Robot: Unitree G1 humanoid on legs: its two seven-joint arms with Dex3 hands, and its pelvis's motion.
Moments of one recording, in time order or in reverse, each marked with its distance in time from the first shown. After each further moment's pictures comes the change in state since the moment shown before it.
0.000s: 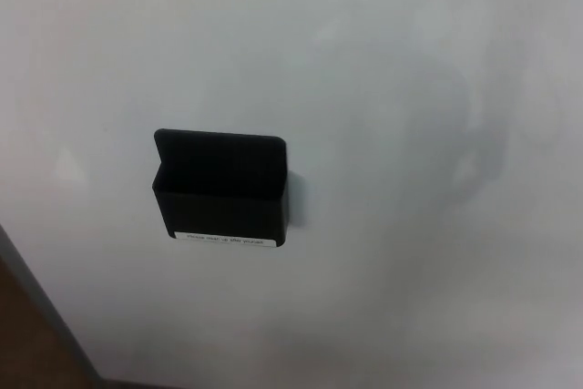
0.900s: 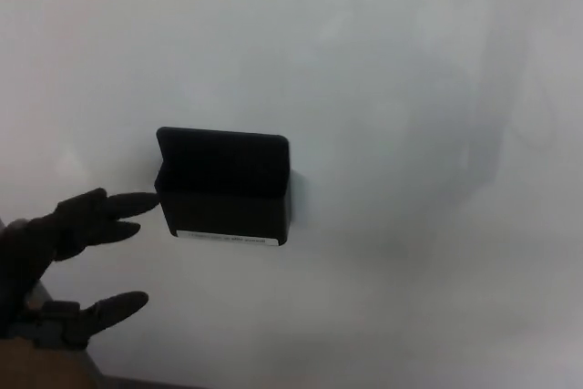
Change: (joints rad) left_arm -0.080 0.332 0.086 -0.990 -0.023 -0.133 -0.110; right_arm -0.051 0.035 -0.034 0.053 0.021 -0.328 0.007
